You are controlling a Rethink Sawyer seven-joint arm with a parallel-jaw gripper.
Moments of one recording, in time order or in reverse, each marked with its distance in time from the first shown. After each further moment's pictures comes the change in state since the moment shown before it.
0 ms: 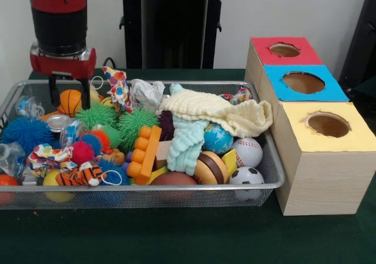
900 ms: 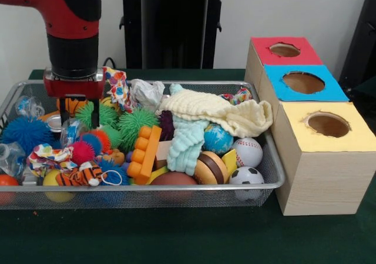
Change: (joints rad) arm -0.017 0.060 0.090 -0.019 -0.239 -0.057 0.000
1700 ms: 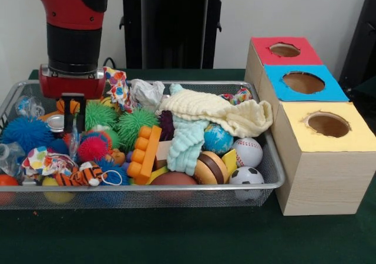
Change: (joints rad) arm 0.011 -0.045 0.056 -0.028 -0.062 -0.007 0.000
